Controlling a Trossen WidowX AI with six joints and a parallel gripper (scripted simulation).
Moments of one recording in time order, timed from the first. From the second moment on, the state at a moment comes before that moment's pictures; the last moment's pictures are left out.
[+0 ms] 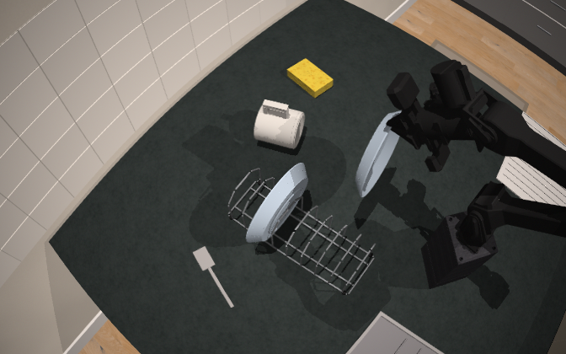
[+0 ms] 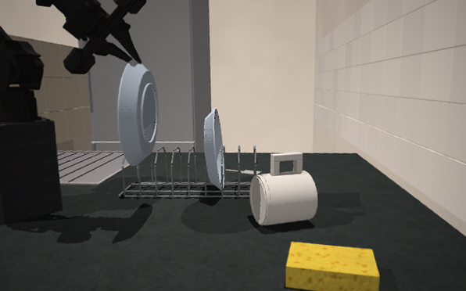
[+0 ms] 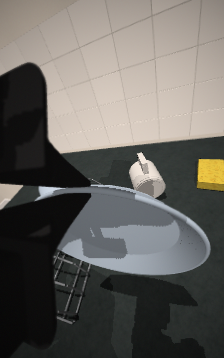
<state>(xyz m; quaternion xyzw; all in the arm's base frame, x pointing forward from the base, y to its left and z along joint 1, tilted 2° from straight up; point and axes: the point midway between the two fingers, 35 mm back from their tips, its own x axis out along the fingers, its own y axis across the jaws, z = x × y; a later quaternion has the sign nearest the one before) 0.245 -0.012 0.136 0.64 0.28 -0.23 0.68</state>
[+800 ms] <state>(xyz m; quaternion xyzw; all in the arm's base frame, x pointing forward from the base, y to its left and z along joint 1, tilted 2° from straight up) 0.243 -0.012 0.132 0.64 0.29 -0.24 0.67</state>
